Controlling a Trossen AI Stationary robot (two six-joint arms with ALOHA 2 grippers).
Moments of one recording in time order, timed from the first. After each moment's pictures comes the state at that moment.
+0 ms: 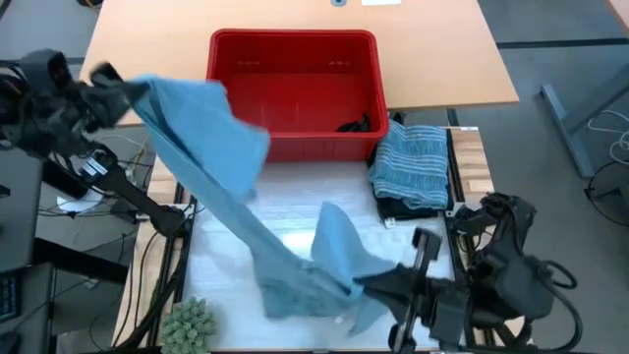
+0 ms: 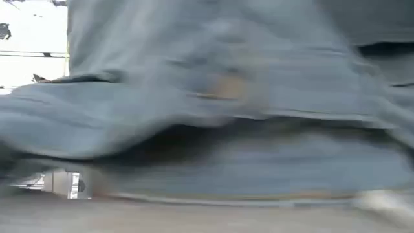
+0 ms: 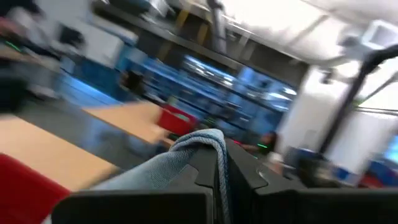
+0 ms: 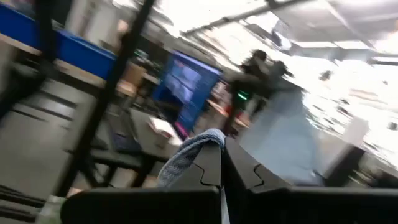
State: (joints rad) left arm -0.62 1.22 2.35 -0.71 -0.88 -0.13; right arm 0.86 1.82 2.27 -0.07 1.01 -0.75
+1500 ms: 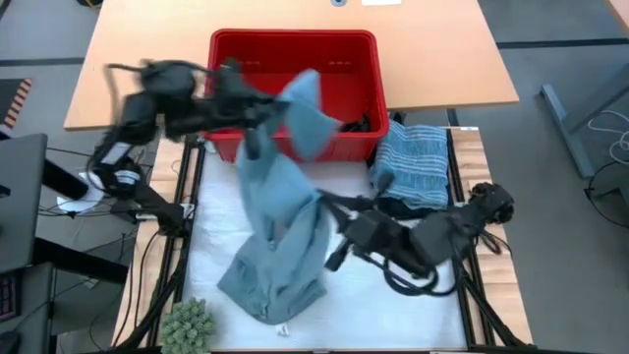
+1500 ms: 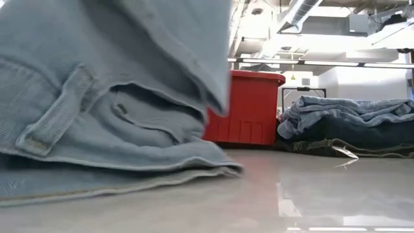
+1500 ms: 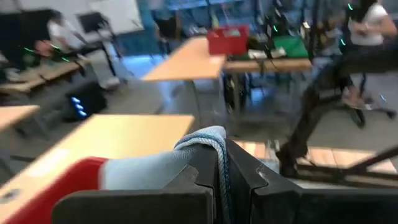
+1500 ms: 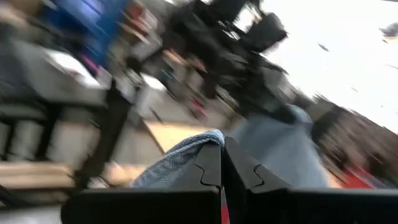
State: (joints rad) left arm 0.11 1.56 2.35 -0.88 -0.25 0.12; right arm 0.57 1.87 2.32 -0.27 1.14 -0.58
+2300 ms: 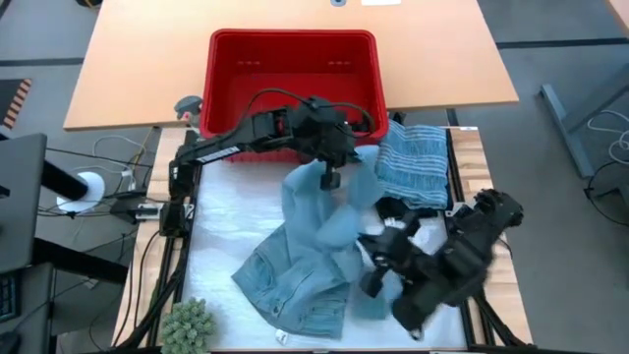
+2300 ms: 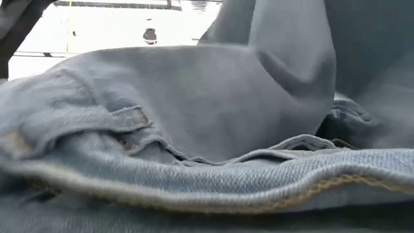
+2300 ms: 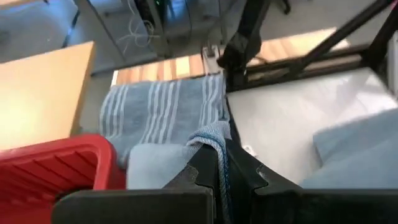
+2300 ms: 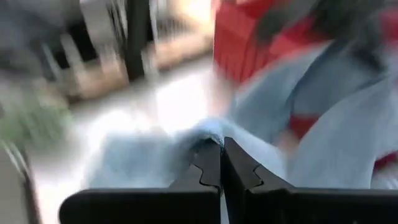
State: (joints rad) left arm 0.19 2.00 2.35 -0.86 0.12 0.28; right arm 0.72 1.86 2.25 -1.56 1.07 1.13
